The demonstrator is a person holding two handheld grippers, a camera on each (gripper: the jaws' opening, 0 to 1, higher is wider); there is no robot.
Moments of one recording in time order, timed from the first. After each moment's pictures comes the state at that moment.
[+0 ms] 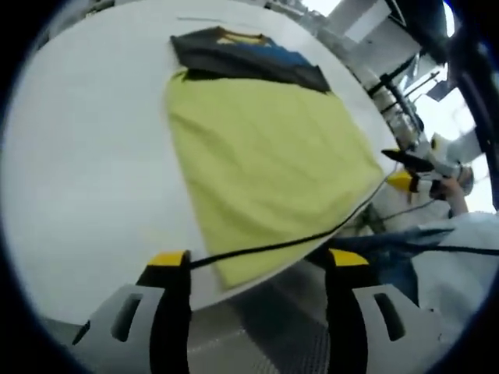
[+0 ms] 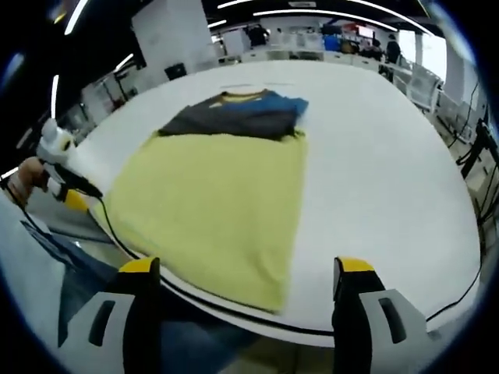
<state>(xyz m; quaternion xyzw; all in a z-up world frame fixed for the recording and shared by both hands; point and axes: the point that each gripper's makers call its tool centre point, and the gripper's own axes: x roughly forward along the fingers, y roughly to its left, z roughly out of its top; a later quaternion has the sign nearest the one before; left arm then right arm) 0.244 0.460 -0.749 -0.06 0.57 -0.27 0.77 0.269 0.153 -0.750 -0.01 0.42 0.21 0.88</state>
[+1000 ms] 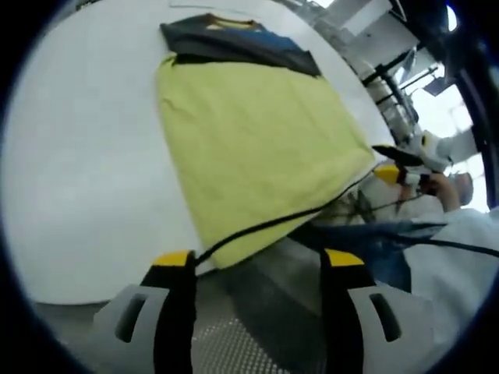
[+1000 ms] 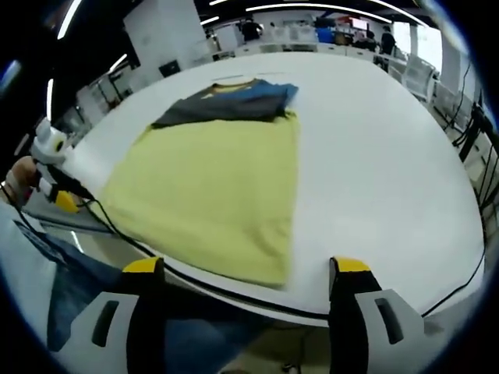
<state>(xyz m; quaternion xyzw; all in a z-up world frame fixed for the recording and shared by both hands) 0.209 0.452 -0.749 -0.06 0.60 -0.29 0.74 0.251 0.144 -0.761 0.00 0.43 0.21 0.88</state>
